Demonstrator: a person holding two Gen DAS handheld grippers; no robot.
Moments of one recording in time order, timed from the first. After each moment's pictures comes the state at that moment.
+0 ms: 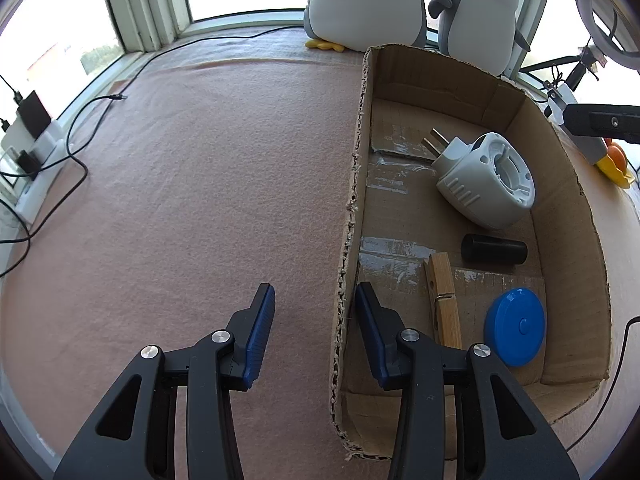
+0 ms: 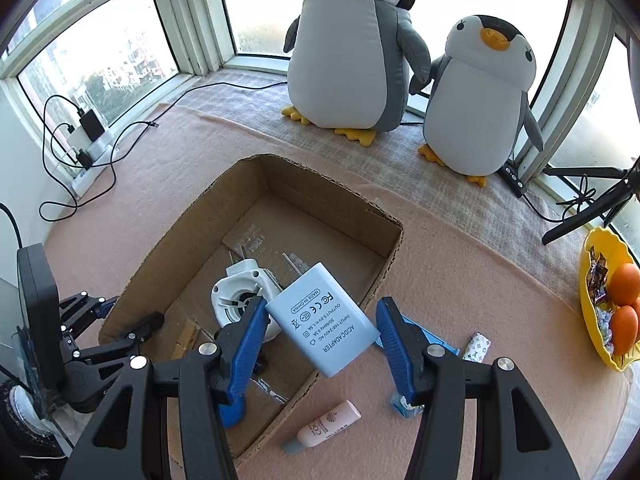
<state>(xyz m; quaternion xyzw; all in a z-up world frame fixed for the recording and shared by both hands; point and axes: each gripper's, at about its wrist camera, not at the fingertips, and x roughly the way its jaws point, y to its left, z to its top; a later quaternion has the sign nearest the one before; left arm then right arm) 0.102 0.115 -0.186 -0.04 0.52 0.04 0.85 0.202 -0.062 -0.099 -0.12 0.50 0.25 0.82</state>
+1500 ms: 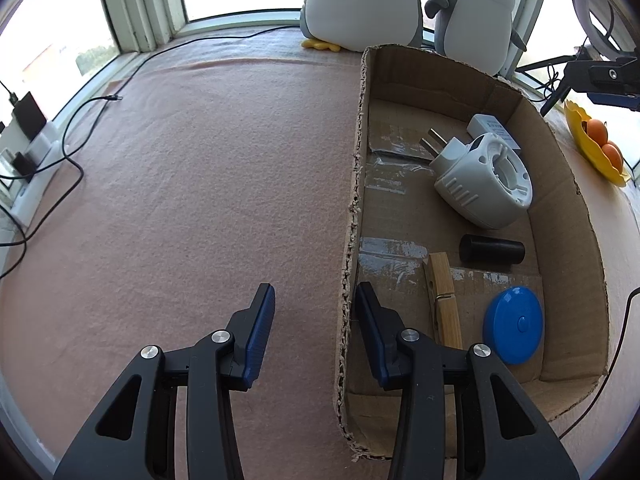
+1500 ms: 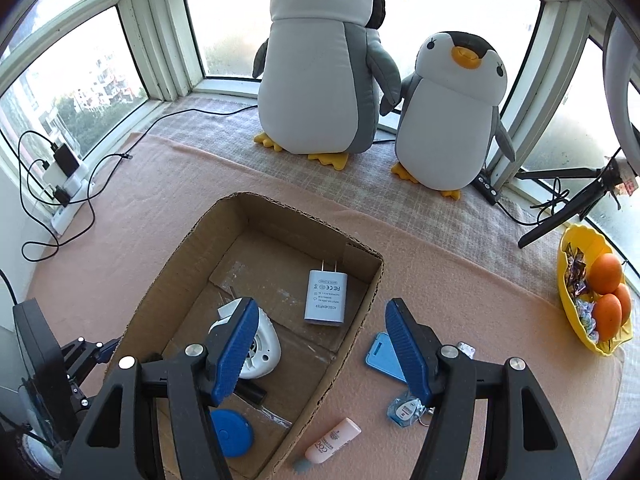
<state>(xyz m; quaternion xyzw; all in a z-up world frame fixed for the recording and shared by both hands) 0.106 0.117 -0.186 -0.04 0.52 0.03 0.85 0.201 -0.066 -0.072 -0.10 0.49 0.19 0.85</state>
